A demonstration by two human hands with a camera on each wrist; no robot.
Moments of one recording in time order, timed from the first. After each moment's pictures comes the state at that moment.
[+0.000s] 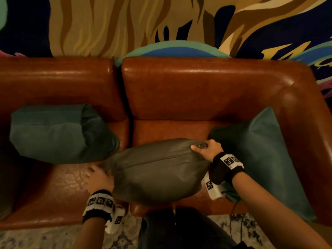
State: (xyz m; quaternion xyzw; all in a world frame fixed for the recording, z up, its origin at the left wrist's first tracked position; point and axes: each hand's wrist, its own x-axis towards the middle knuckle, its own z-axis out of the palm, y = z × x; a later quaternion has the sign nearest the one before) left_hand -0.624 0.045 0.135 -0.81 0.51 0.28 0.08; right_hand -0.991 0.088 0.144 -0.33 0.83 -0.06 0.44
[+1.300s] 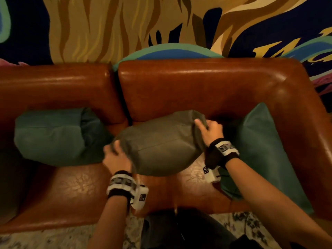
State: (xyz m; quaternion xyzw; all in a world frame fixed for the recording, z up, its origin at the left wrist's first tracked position) left_hand -0.706 0.036 0.173 -0.80 0.42 0.27 -0.34; right_hand -1.015 0.070 0.176 -0.36 0.84 -0.27 0.31
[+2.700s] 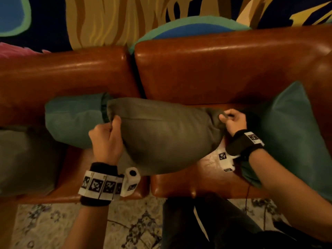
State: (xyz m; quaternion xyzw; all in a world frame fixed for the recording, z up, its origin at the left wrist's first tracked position) left_hand -0.656 0.023 0.283 -0.67 0.63 0.25 -0.30; right_hand -1.005 0.084 0.124 -0.20 0.80 -0.41 0.38
